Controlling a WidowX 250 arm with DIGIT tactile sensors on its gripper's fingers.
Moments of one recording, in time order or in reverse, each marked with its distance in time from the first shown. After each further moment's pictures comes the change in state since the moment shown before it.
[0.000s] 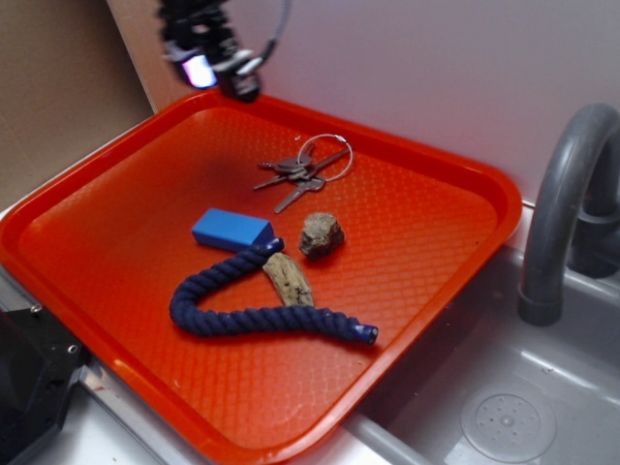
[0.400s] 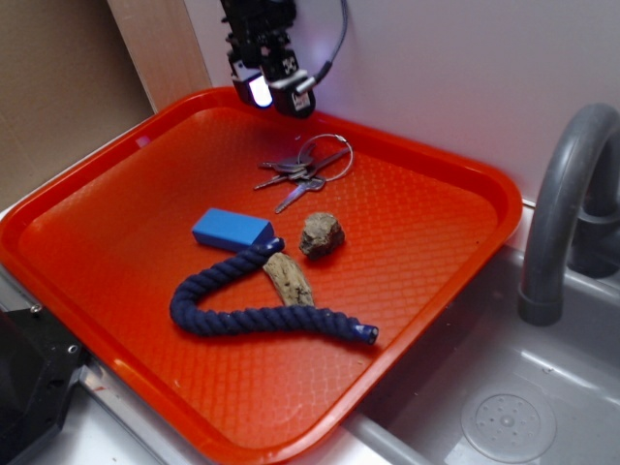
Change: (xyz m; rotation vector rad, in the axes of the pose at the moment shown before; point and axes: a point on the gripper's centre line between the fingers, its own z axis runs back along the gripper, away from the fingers) arm 0.026 0.000 -0.043 -0.034 0.074 -0.085
